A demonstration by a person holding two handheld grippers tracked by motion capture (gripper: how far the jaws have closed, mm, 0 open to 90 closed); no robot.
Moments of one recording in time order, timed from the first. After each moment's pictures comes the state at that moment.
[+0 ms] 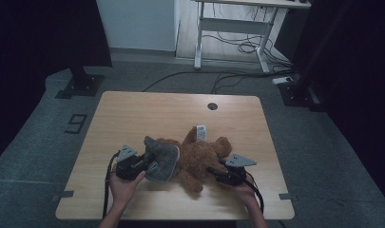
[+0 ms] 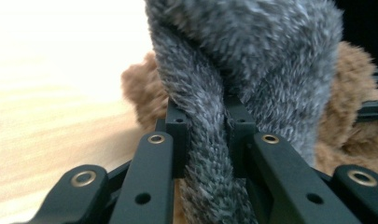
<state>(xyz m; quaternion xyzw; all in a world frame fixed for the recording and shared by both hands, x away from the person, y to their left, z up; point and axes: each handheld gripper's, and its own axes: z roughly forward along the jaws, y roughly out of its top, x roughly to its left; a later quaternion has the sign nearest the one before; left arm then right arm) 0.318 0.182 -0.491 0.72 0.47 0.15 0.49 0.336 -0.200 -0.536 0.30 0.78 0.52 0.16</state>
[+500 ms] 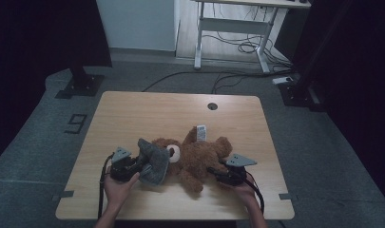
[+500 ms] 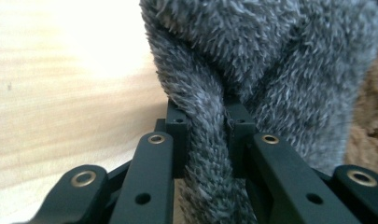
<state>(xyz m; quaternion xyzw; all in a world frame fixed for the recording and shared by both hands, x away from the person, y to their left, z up) 0.311 0.191 -0.486 0.72 0.48 0.16 0.48 0.337 -0.201 -0.537 0.31 0.78 0.52 0.15</state>
